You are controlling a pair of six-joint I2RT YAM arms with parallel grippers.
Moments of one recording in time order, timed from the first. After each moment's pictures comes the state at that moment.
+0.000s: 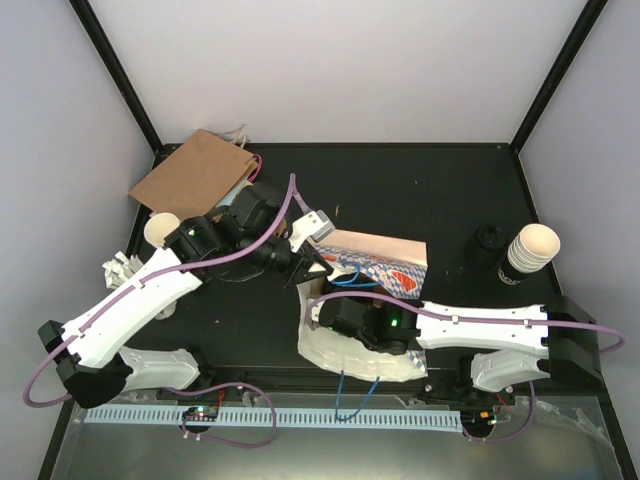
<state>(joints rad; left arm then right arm) -0.83 1.21 1.40 -0.94 0.52 -0.14 1.35 1.31 0.89 -0.55 0.68 -0.53</state>
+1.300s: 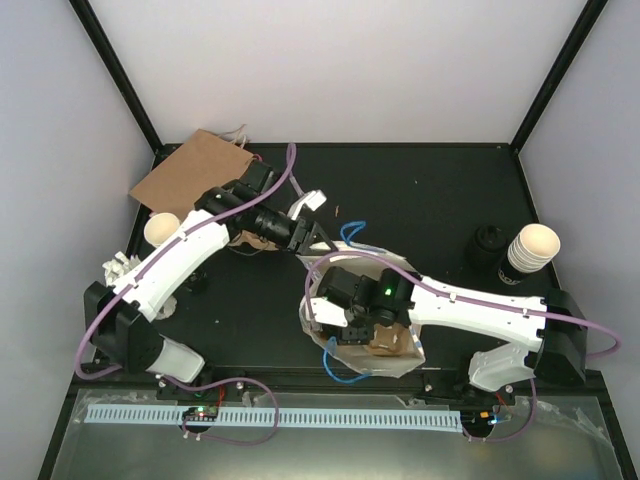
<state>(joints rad) -0.54 1.46 1.37 -0.91 0.95 -0.26 1.24 1.39 1.12 -0.94 0.07 -0.44</state>
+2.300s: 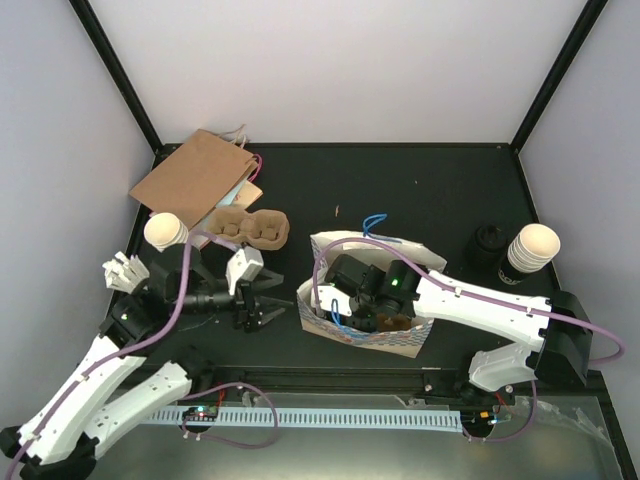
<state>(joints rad) -0.61 0.62 0.91 -0.68 0.68 -0.18 1.14 1.37 1.10 -0.91 0.03 -0.44</state>
